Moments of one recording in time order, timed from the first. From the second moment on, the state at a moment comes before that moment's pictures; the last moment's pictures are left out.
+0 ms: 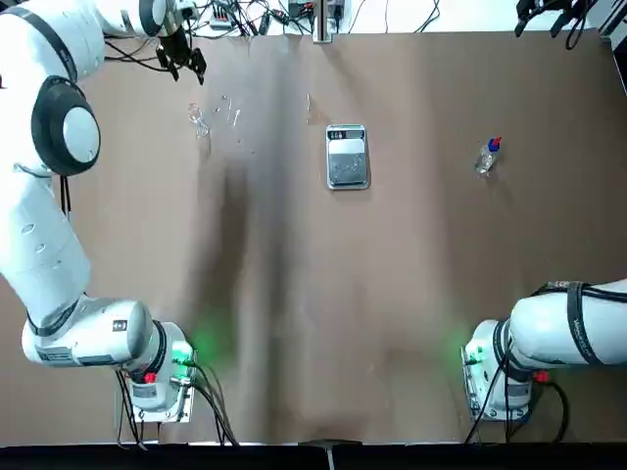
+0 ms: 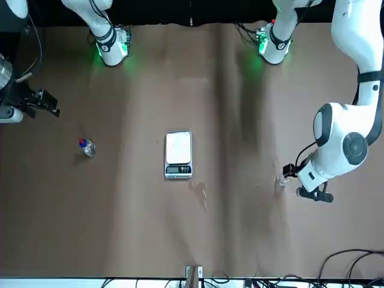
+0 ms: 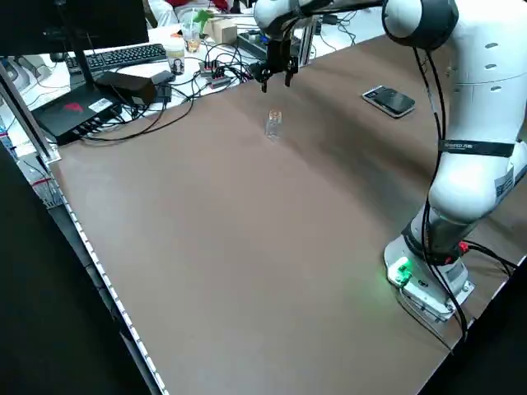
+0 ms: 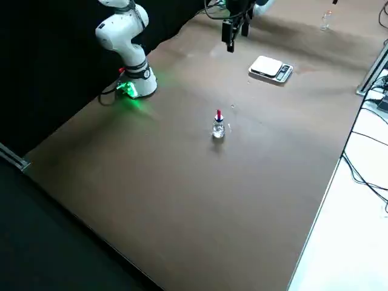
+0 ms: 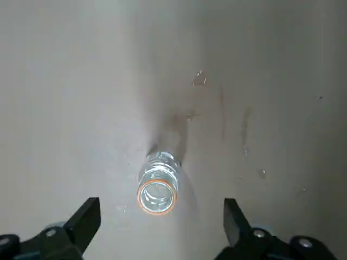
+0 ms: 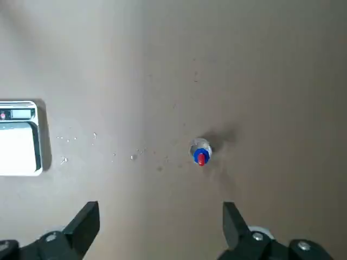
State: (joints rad) left arm 0.02 0.49 -0.14 -1.63 0.06 2.08 0.04; right arm -0.04 -0.07 0.01 -1.75 0.04 1.69 -0.03
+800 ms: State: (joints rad) left arm 0.07 0.53 -0.14 -1.81 0.12 2.31 0.04; right arm -0.12 0.03 0.01 -1.84 0.04 1.76 -0.04
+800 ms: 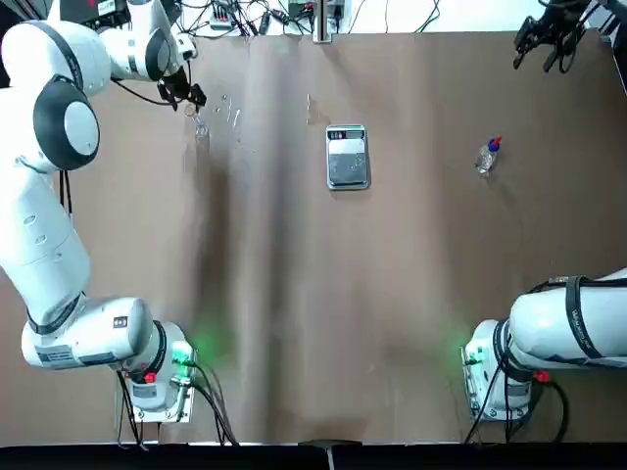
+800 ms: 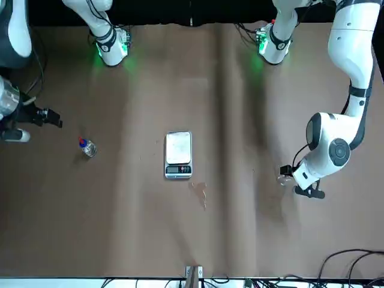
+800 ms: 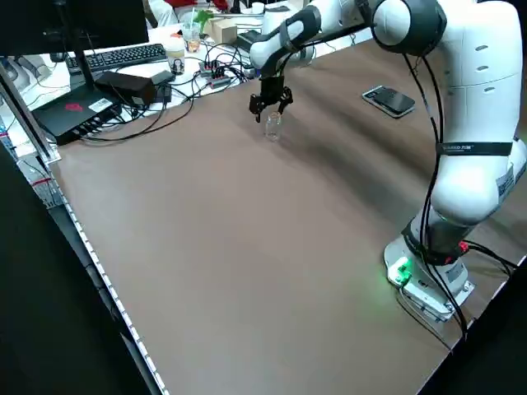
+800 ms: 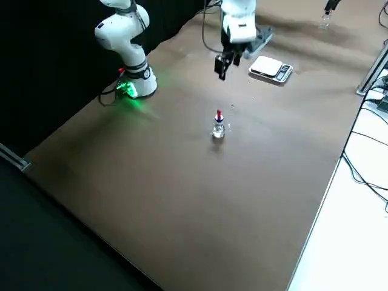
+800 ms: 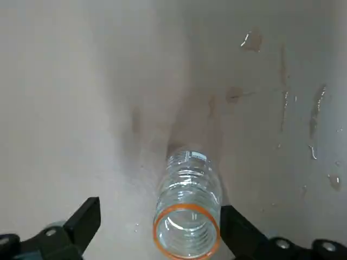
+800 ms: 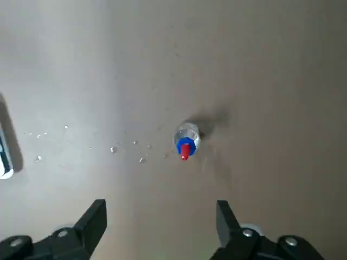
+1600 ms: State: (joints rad) left arm 0.06 0.52 -0.15 -1.82 0.12 2.32 -0.01; right arm -0.14 0.06 0.01 -2.15 0.04 2.16 -0.04
